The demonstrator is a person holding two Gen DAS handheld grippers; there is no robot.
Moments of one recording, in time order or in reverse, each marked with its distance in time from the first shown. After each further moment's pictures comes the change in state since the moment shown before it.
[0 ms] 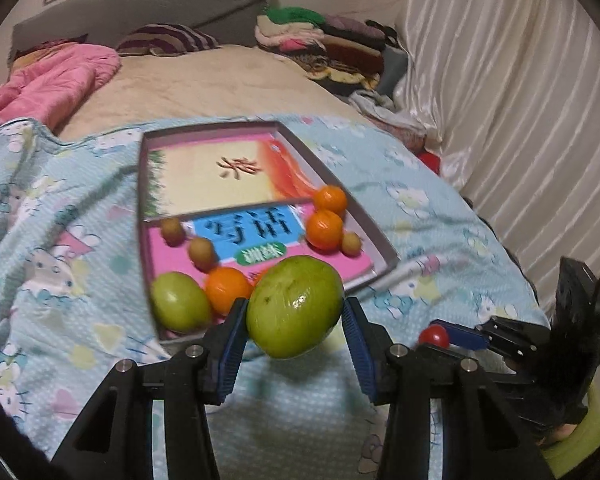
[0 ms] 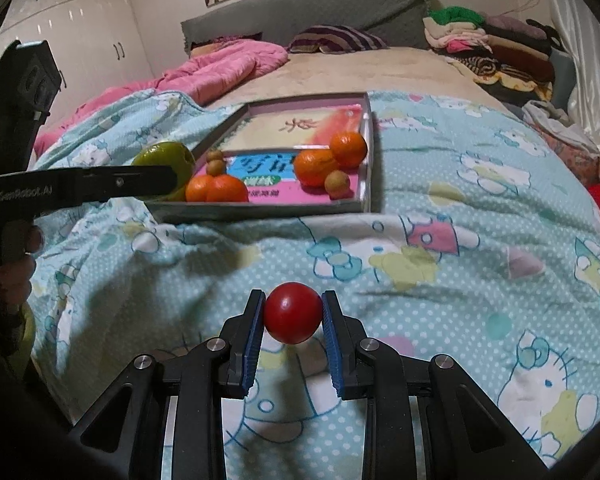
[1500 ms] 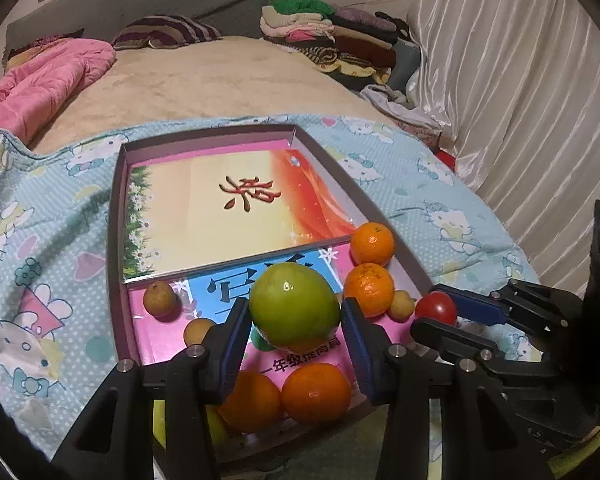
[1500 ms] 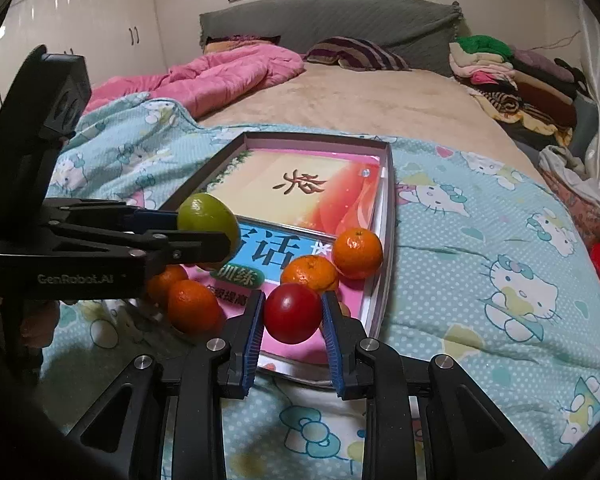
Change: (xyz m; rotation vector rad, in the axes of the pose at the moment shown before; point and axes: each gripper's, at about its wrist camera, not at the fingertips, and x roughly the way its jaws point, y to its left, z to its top) left arm 0.078 0.021 0.052 0.004 0.040 0.014; right arm 0.062 -0.005 0.095 -0.124 -0.004 -0.022
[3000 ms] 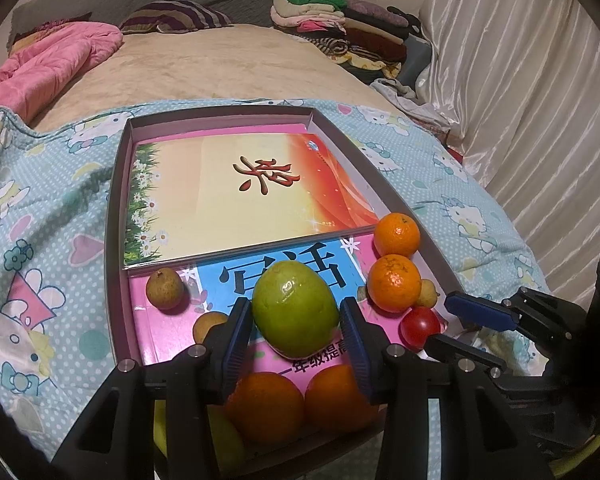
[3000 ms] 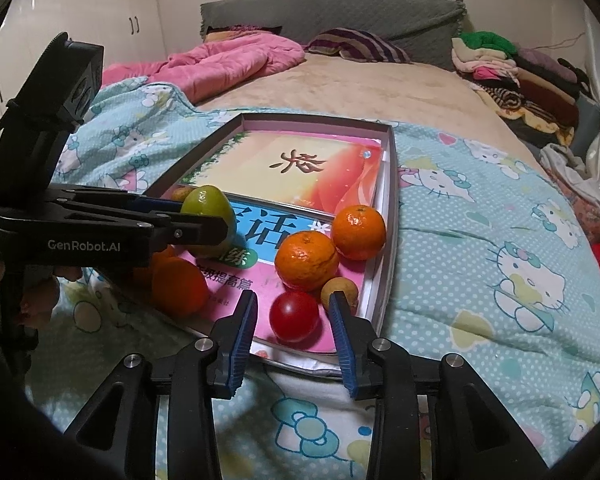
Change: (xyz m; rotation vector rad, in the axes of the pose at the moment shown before) left arm 0.015 0.015 -0.003 -0.035 0.029 0.002; right arm 0.016 -0.002 -0.012 -0.020 0.029 -0.008
